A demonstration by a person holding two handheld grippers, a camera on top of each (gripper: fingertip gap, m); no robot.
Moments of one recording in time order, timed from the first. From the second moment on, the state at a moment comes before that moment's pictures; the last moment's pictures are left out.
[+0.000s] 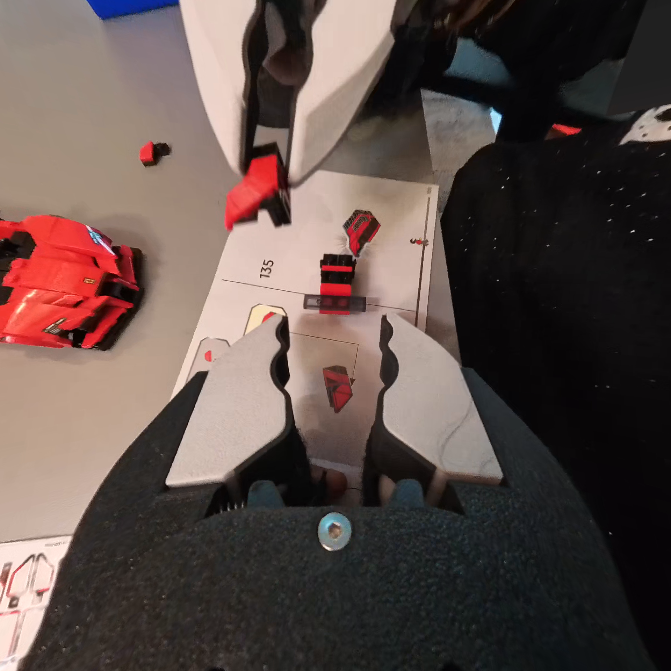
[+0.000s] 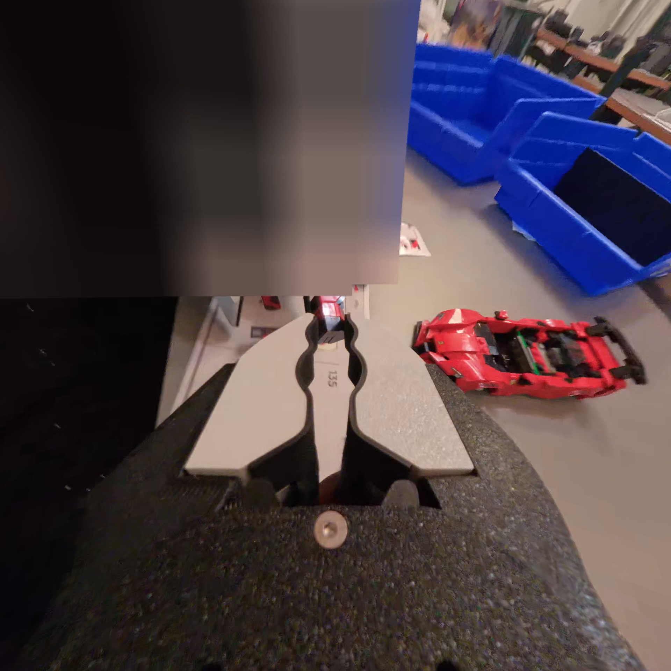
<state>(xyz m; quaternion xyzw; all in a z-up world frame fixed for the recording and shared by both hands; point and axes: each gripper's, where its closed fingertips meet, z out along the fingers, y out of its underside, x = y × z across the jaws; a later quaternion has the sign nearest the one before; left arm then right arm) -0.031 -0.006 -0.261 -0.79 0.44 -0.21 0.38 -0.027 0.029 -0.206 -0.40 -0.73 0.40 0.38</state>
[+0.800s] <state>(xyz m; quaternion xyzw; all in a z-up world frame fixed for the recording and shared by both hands) -0.028 -0.004 -0.256 -0.79 0.42 -0.25 0.38 -0.028 0.027 -0.237 -0.21 -0.88 0.23 0.36</state>
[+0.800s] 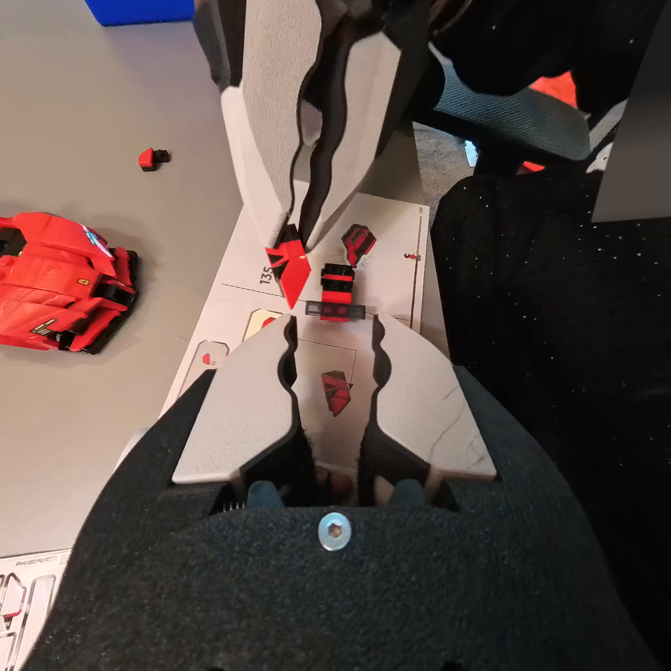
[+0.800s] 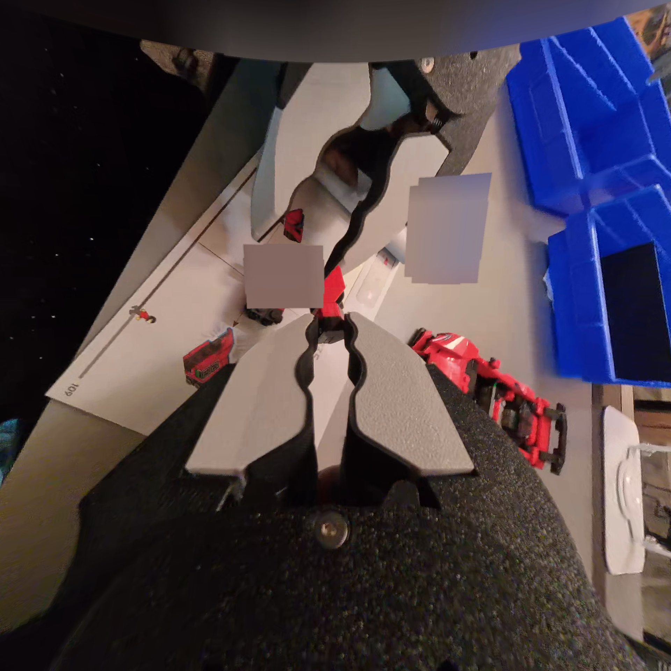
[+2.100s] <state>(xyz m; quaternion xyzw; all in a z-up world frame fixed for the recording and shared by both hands) -0.027 -0.003 -0.268 -0.80 0.44 -0.21 0.36 -0.027 0.026 -0.250 -0.04 -0.93 0.29 0.22</state>
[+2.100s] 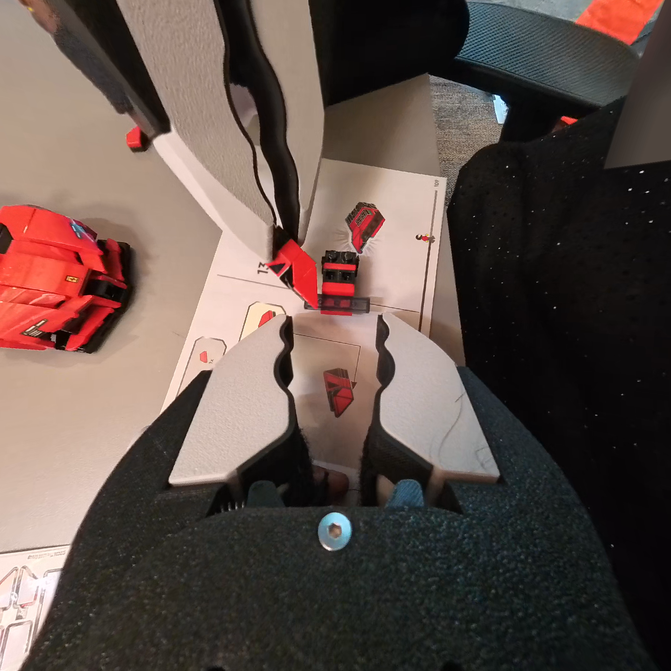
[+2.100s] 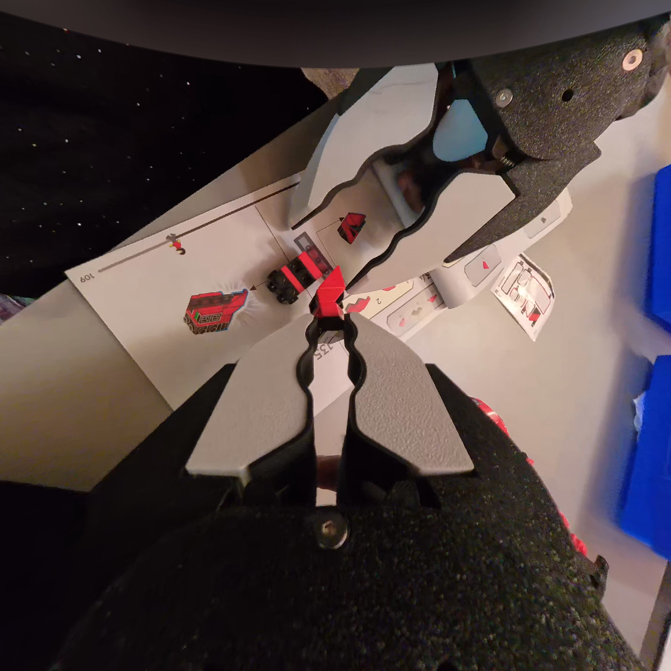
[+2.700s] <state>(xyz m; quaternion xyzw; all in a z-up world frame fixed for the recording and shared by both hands) -0.027 -0.002 -0.271 -0.80 0.44 -0.20 0.35 -0.027 0.022 -0.255 -0.05 -0.92 0.33 0.22</state>
